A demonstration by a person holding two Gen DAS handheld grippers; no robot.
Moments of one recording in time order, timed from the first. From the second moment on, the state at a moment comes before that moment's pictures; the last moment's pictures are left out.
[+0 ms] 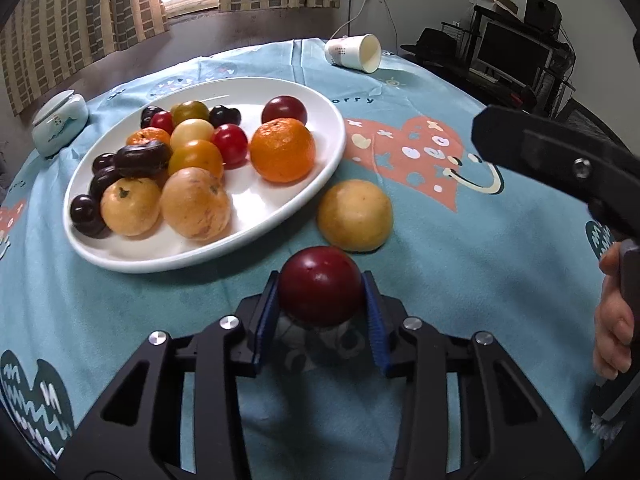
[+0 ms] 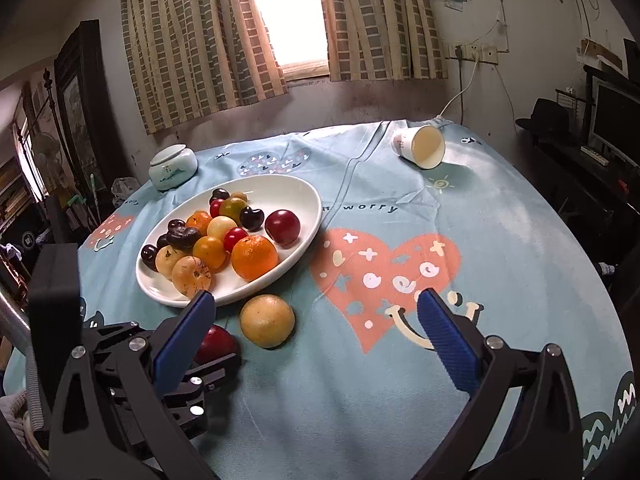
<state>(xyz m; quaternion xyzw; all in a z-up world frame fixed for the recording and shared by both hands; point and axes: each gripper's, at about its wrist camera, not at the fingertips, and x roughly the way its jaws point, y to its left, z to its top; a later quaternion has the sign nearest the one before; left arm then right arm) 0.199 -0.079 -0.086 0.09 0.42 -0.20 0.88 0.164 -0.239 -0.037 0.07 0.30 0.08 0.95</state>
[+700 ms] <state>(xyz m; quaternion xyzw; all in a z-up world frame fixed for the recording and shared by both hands) 0.185 0.018 -0.059 0.02 0.39 -0.13 0.91 0.211 -0.169 -0.086 -0.03 0.40 0.11 0.91</state>
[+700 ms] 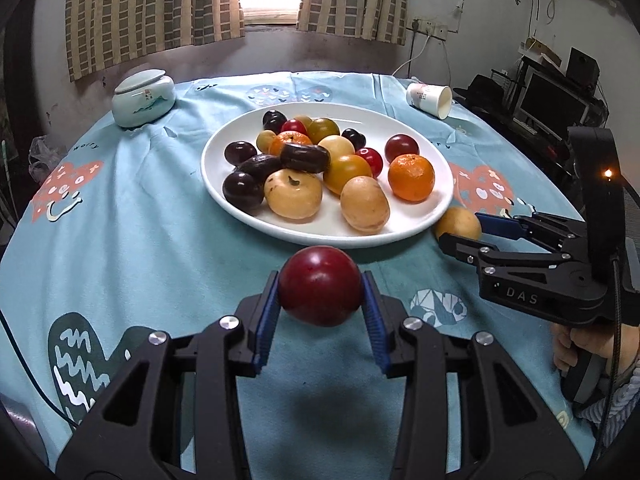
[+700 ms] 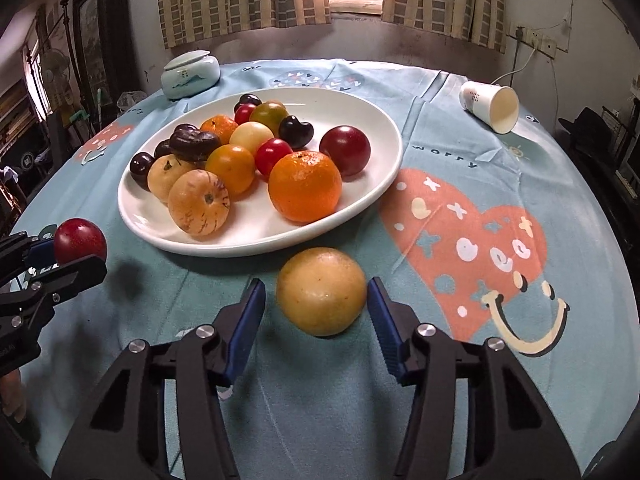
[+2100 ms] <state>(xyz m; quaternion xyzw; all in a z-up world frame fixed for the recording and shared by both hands) 0.341 0.020 -0.034 -0.01 0.38 -0.07 0.92 0.306 -0.146 -0.036 -0.01 0.32 0.13 0.94</state>
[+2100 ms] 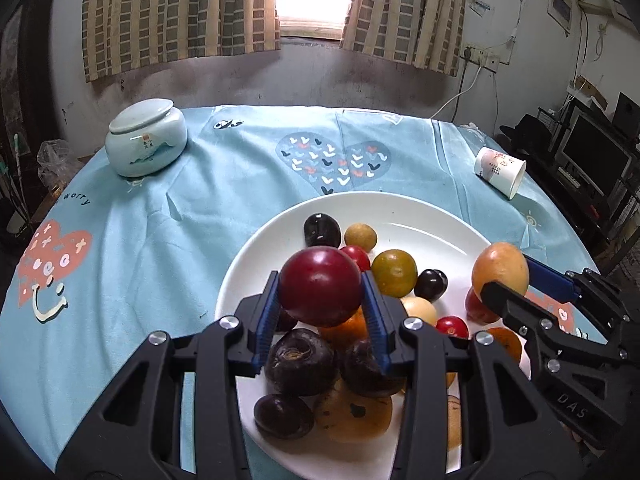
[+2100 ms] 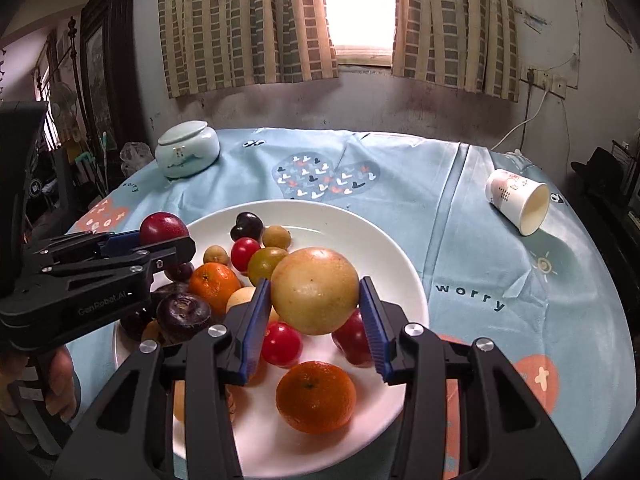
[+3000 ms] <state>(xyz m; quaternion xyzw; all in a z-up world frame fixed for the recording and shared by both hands) 0.224 0.042 0.036 0.03 0.28 -0.03 0.96 0.157 -0.150 0.088 -0.01 0.15 0.15 0.98</state>
